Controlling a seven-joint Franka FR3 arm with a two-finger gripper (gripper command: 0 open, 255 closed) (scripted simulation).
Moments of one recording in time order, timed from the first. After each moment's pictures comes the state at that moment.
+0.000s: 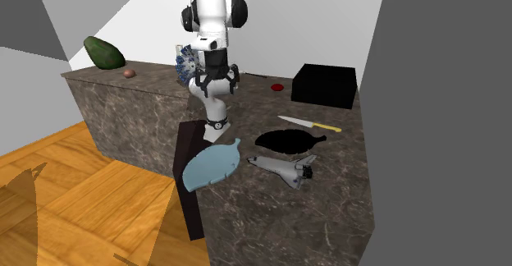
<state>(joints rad) 0.08 -0.56 -0.05 -2.24 -0.03 1.68 -0.12</state>
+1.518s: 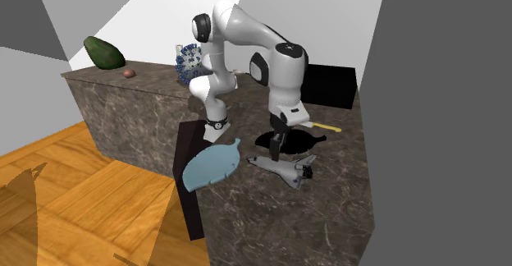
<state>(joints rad) 0.27 0.22 0.01 -1.76 0.05 1.88 -0.67</state>
